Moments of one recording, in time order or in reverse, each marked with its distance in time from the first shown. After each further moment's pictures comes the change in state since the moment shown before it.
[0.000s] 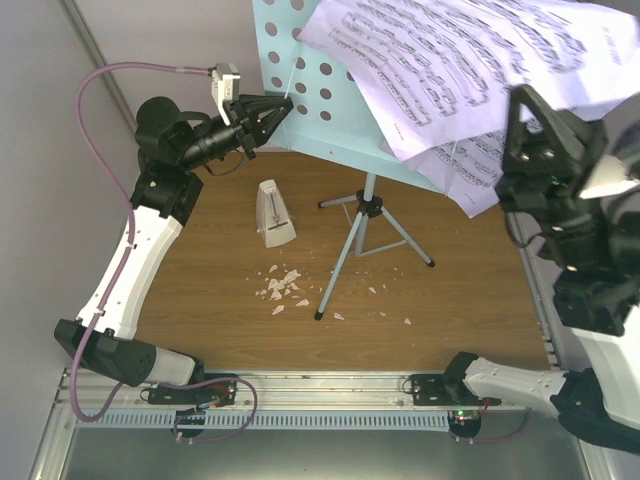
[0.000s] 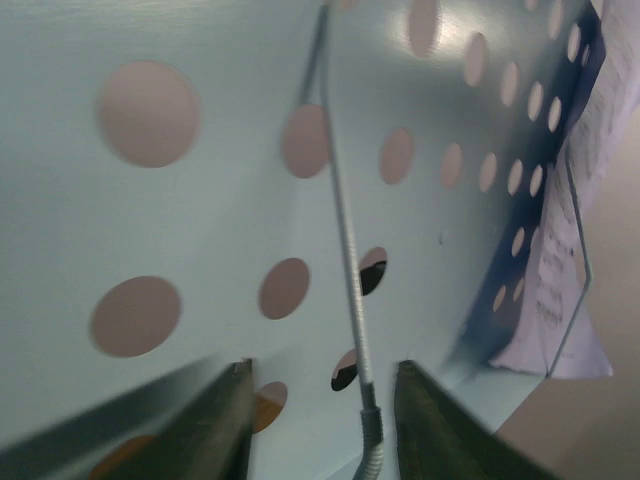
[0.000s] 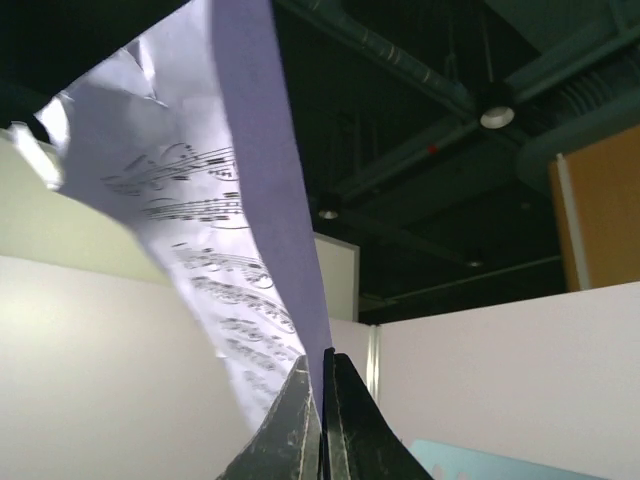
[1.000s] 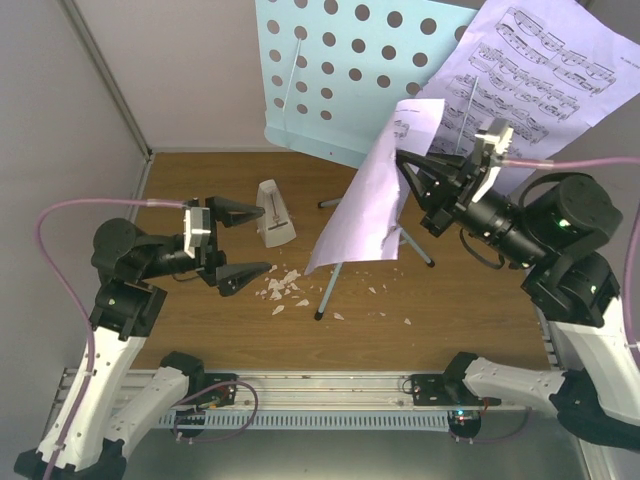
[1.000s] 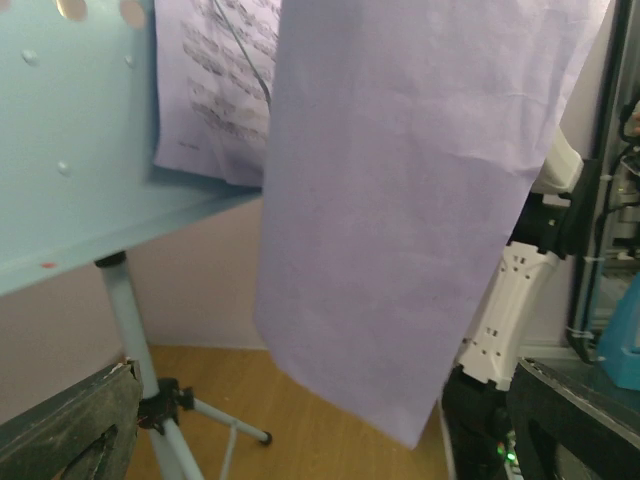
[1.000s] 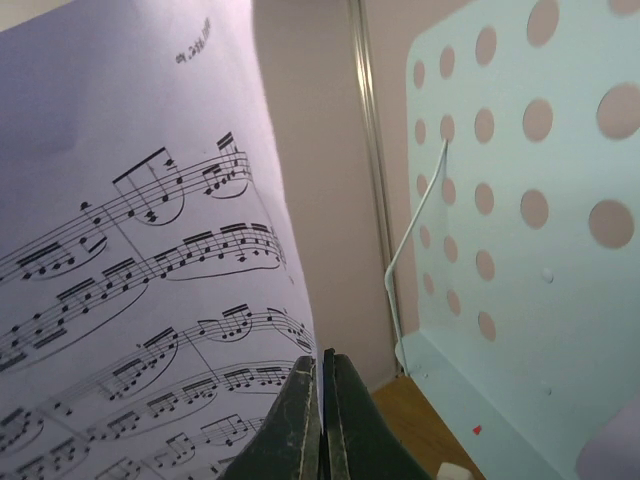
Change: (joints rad) left arm -0.023 -0.642 -0.604 -0.095 0.280 0.250; right arm 0.000 0.040 -0.078 -0.518 -0.005 0.127
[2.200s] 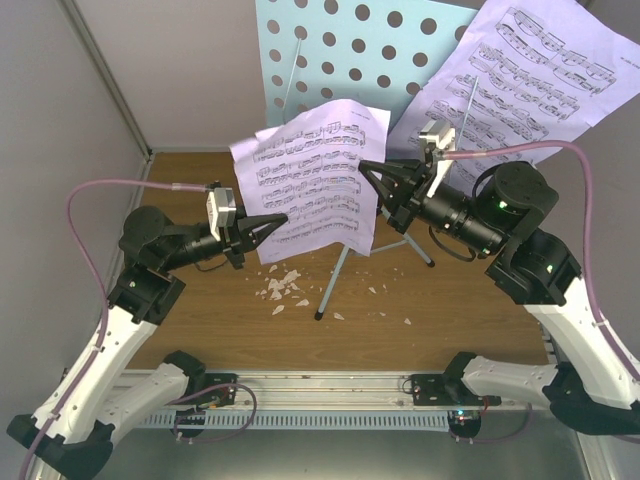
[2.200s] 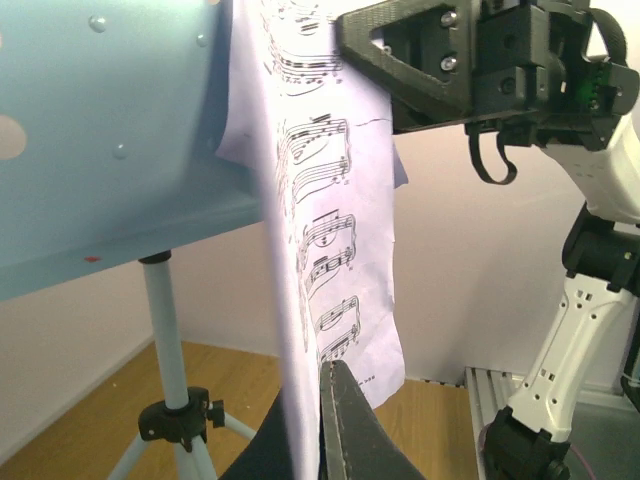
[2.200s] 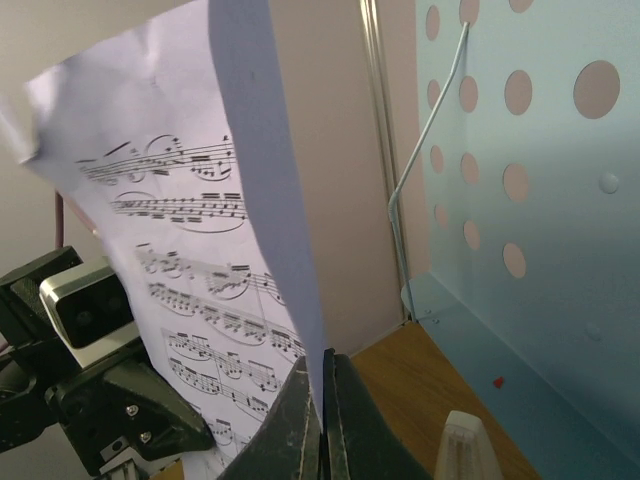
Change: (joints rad) left arm -0.152 0.081 0.002 0.063 -0.277 0.003; right arm 0.000 0.060 -0.057 -0.012 -0.028 0.015
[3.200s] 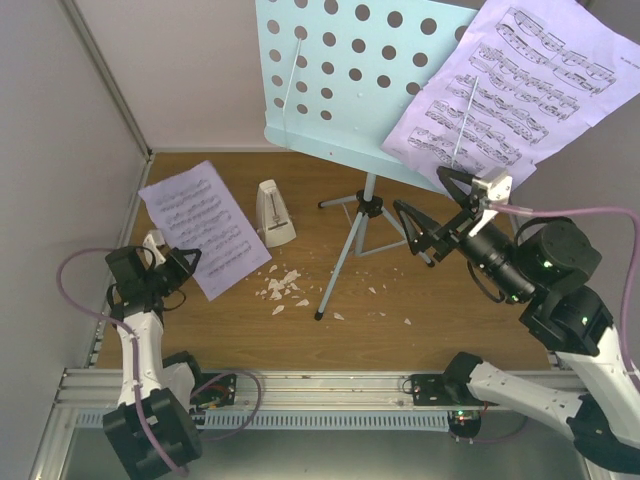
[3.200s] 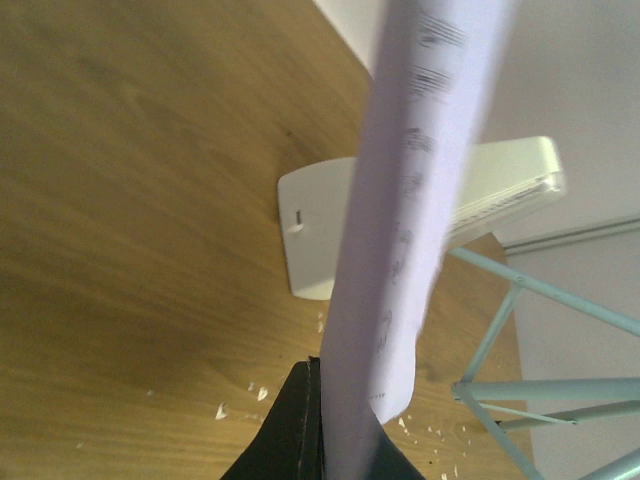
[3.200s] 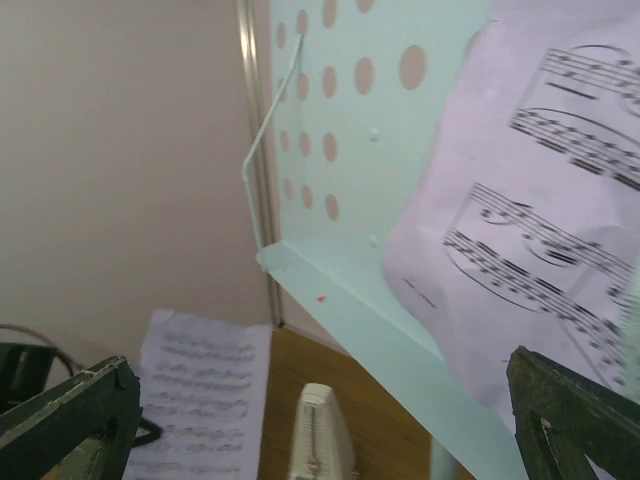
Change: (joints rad) left arm 0.908 -0.002 -0.540 -0.290 -0.022 -0.386; right arm 0.000 -0.279 -0.269 0.031 0.245 -0.146
